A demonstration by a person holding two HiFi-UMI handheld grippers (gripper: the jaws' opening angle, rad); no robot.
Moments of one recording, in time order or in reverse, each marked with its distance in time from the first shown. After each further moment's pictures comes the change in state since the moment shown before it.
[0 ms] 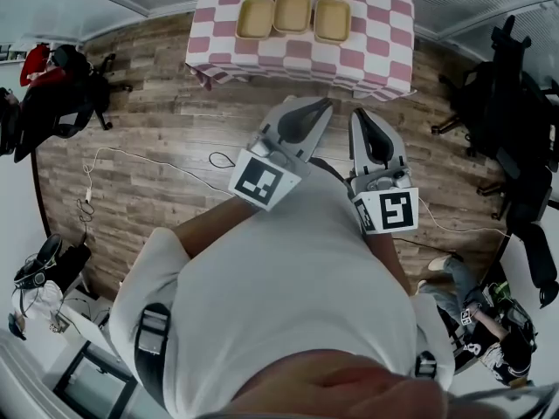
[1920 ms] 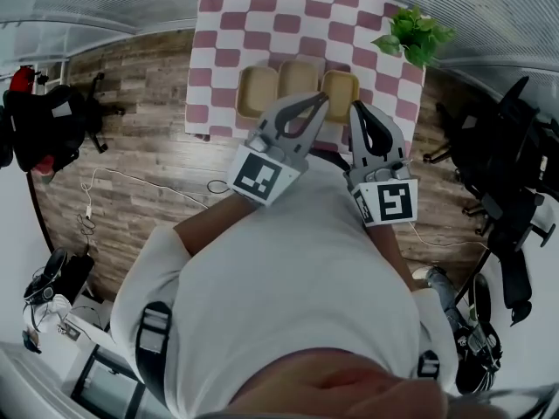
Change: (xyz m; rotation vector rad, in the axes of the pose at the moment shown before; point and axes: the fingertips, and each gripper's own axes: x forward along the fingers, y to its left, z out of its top) left arm 0.178 0.260 0.025 -0.080 0.037 0.043; right arm 0.292 -0.130 0.021 -0.026 0.115 0.019
